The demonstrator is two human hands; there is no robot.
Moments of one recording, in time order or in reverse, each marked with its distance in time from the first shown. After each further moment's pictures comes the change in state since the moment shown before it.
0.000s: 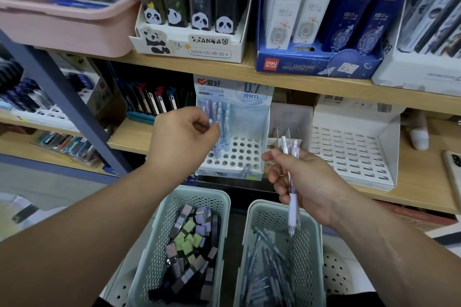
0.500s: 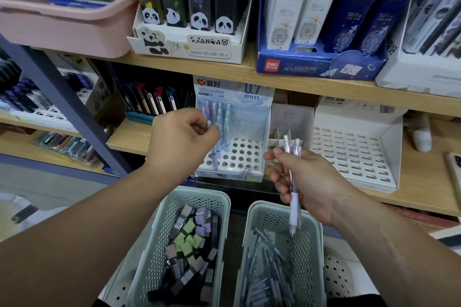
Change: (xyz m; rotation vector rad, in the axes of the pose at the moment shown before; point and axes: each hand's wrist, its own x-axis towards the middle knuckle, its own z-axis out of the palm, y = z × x) left_hand 0.003 -0.004 0.003 0.011 0.012 0.009; right_hand 0.004 -0.004 -0.002 0.004 0.009 0.019
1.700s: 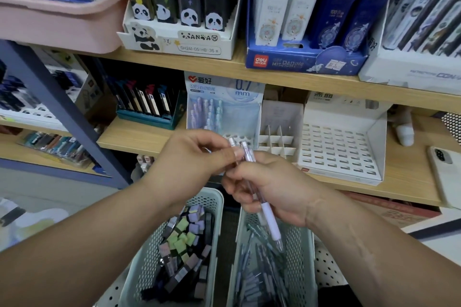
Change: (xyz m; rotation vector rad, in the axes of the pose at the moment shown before) left_hand -0.039 0.044 -0.013 -0.627 -0.450 -0.366; right_hand -0.021 -0.002 0.035 -0.065 -0.454 -0.049
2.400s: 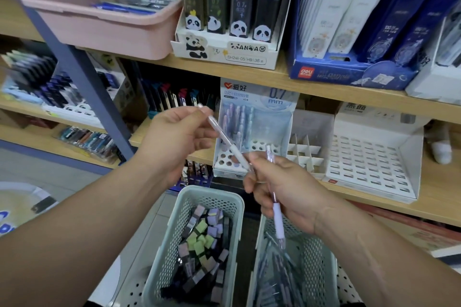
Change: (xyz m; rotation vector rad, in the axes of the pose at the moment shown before) left_hand 0.029 -0.007 -0.067 -0.302 0.306 -0.027; right_hand 0.024 0.005 0.019 0.001 0.162 0.024
